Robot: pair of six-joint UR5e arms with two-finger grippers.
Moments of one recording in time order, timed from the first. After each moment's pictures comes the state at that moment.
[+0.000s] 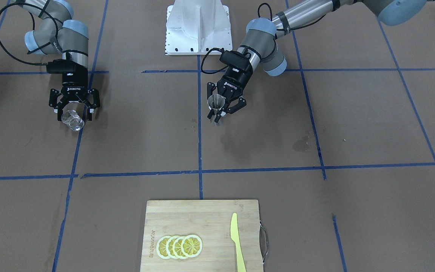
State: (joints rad) left arm -0.26 -2.11 -1.40 -2.96 -0.90 -0.48; right arm 0.12 -1.65 1.62 -0.65 0.45 1.41
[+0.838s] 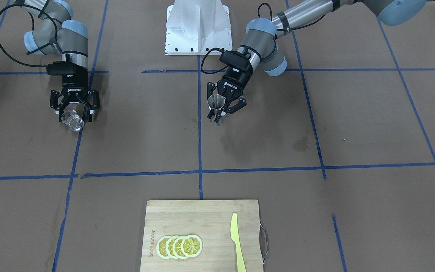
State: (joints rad) left arm -0.26 -2.11 -1.40 -2.96 -0.90 -0.48; right arm 0.12 -1.65 1.62 -0.65 0.49 1.40
